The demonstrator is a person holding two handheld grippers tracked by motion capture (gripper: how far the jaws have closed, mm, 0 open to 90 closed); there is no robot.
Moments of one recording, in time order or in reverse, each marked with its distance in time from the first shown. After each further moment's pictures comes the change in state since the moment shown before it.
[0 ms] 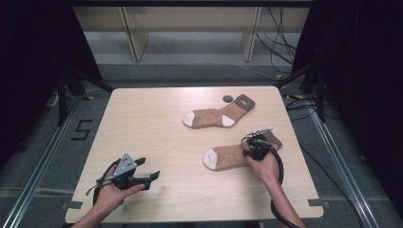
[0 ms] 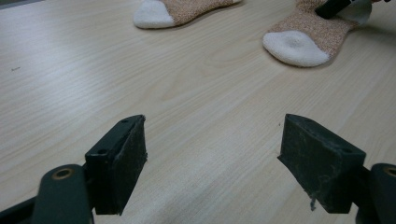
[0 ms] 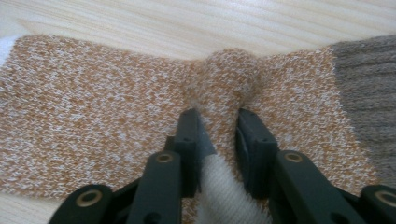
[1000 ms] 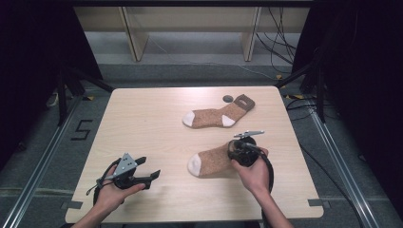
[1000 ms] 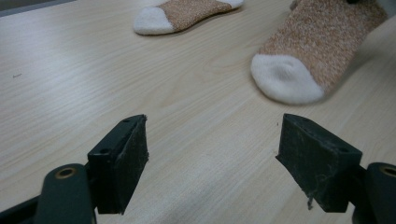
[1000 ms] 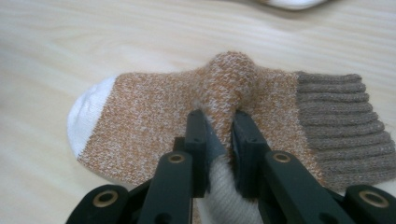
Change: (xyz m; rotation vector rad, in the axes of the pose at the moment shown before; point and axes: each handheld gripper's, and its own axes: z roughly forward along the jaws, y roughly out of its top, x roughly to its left) left arm -0.001 0.003 0.000 -0.013 -0.002 0.006; right arm 0.077 0.002 -0.053 -0.084 0.144 0.016
